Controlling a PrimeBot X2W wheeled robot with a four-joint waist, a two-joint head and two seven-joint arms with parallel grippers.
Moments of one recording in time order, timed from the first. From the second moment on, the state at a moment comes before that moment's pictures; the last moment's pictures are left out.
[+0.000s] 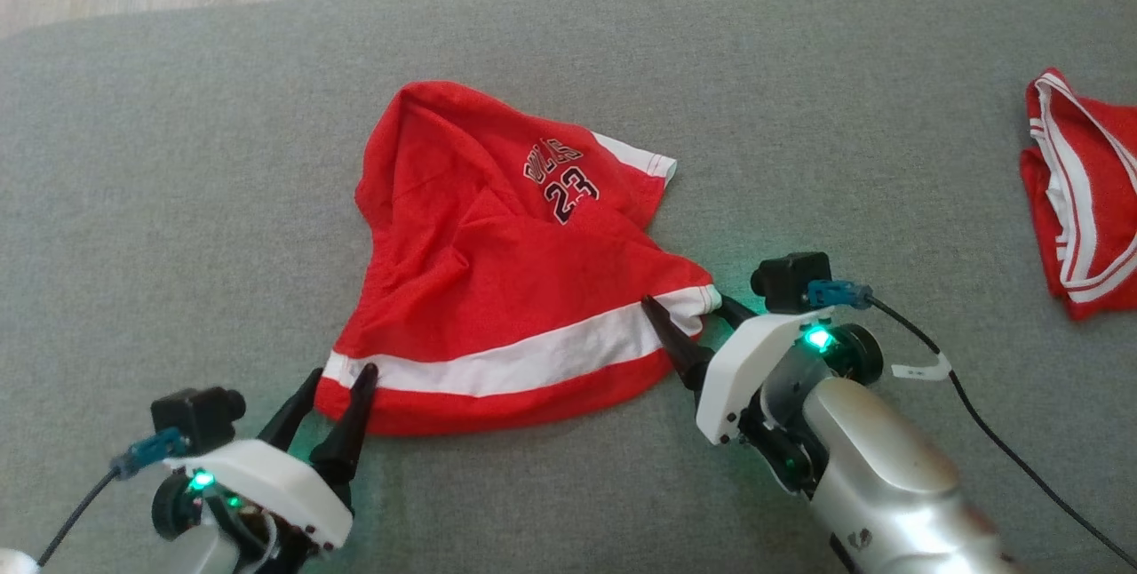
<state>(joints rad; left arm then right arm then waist) -0.16 0.38 -0.48 0.35 -0.88 -0.13 0.06 -0.48 -0.06 0.58 0.77 0.56 0.12 0.07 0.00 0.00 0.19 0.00</state>
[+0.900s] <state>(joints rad) -0.16 0.40 -0.49 0.23 -0.91 -0.12 0.01 -0.43 -0.06 0.56 0.70 0.58 0.12 0.07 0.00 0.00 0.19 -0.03</state>
